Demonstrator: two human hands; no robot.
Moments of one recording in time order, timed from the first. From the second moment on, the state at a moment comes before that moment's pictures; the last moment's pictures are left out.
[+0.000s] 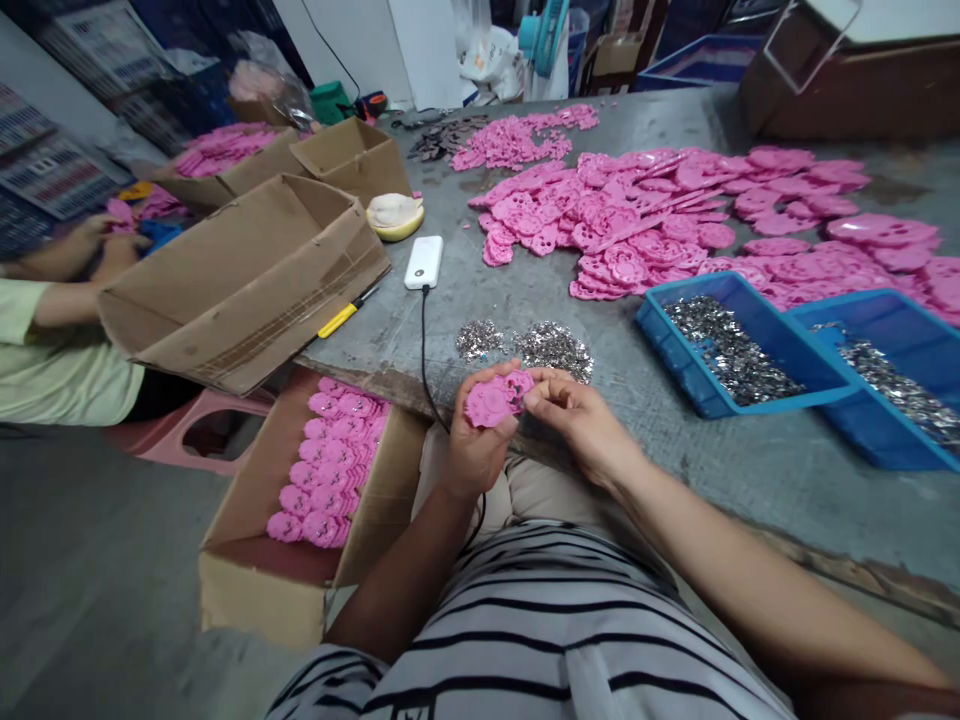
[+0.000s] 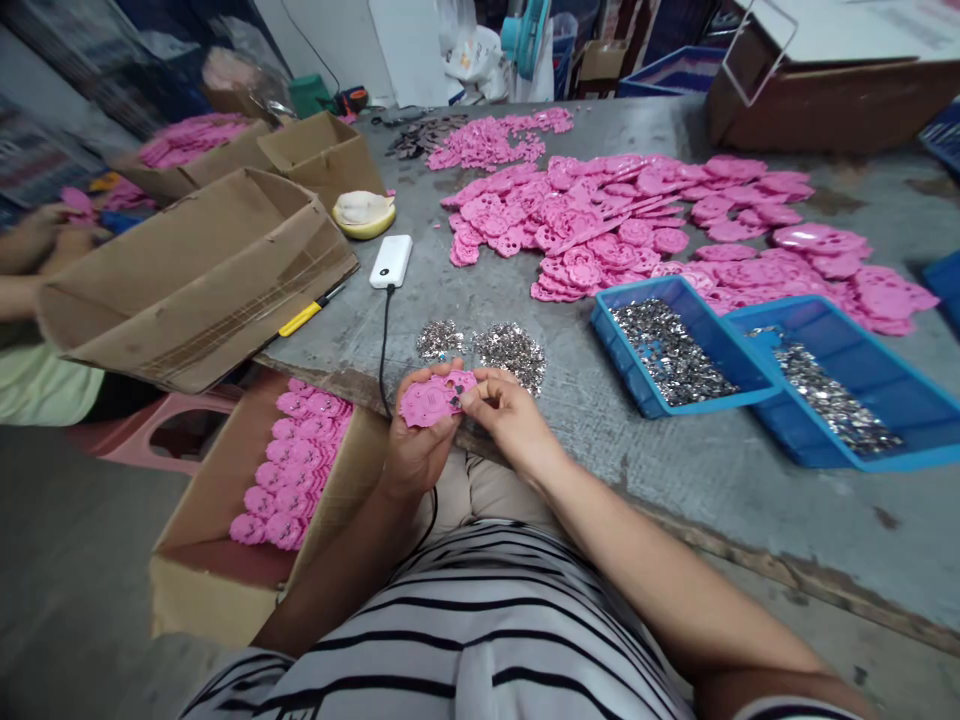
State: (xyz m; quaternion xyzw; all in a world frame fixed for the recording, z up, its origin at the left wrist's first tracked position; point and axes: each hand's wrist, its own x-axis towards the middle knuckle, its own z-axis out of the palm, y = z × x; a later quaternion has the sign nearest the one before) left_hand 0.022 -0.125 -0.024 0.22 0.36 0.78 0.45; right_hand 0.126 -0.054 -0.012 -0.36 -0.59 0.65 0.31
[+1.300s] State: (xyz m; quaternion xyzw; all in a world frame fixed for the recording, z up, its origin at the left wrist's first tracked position) left_hand 0.018 -0.119 -0.046 0.39 0.36 0.77 0.37; right_hand 0.120 -0.053 -0.026 -0.35 -0.70 0.48 0.39
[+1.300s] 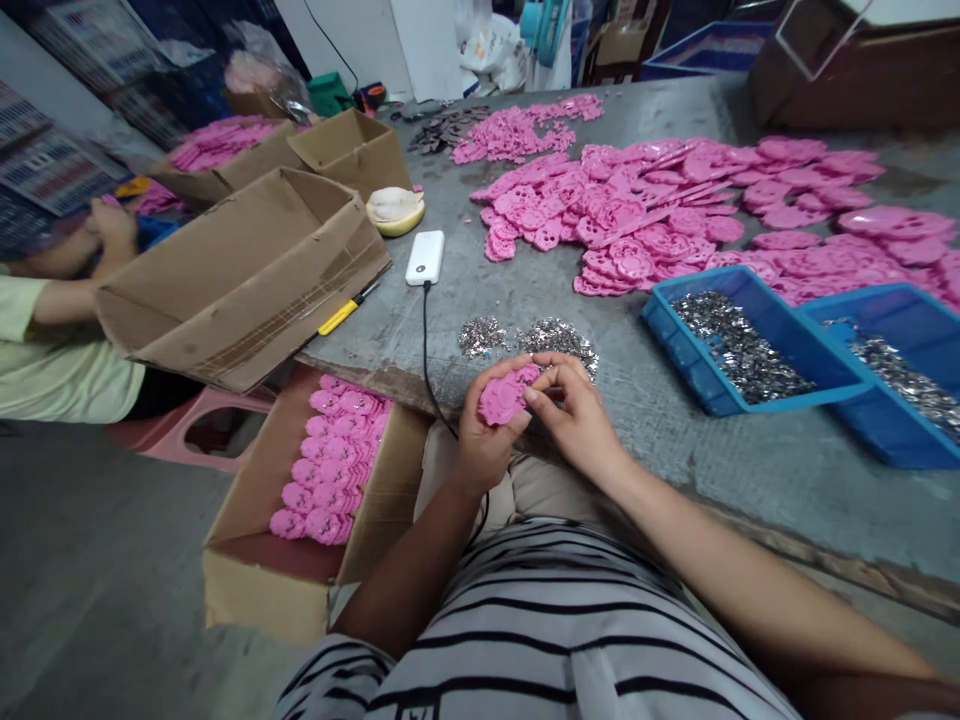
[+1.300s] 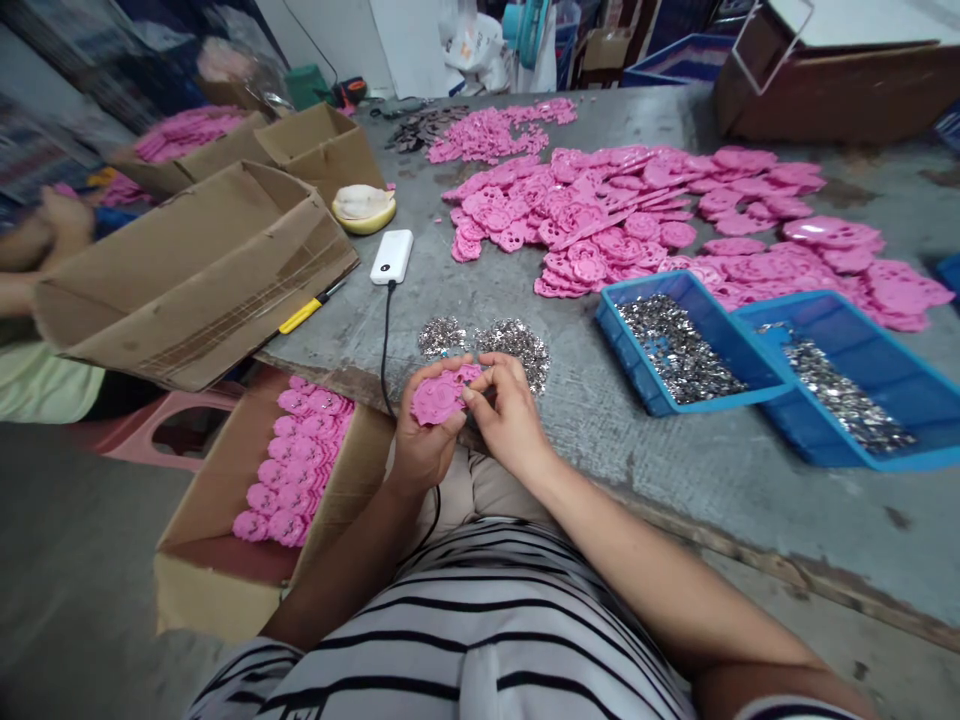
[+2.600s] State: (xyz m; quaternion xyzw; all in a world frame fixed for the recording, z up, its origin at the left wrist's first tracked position) left_hand 0.028 -0.100 -0.043 0.17 0.43 0.68 0.57; right_hand 0.250 0.088 0.003 -0.65 -0.75 0.09 0.00
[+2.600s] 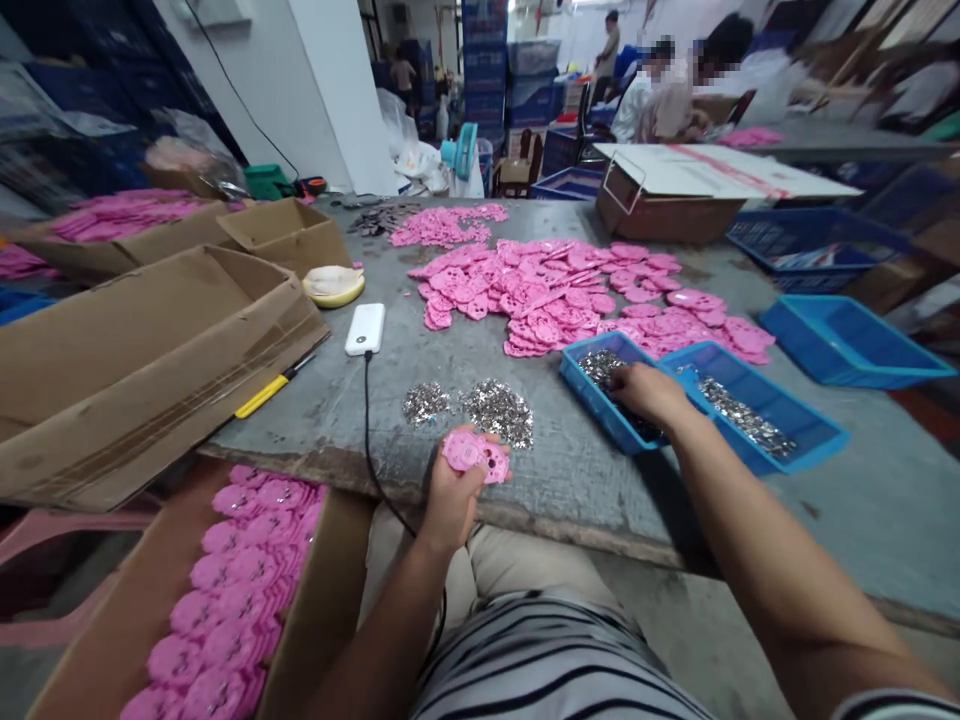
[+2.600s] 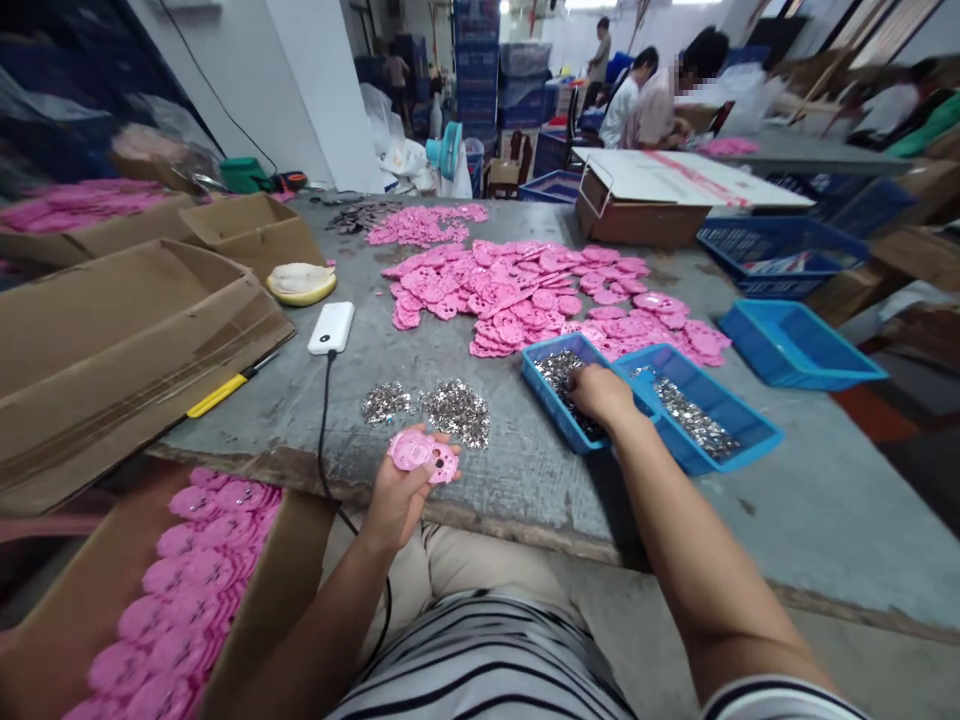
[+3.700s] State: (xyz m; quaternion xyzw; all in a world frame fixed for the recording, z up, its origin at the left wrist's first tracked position) left_hand 0.042 -0.109 -0.029 0.12 0.49 0.69 0.52; right_hand 0.150 -0.020 -0.007 -0.27 -0.84 0.42 0.24
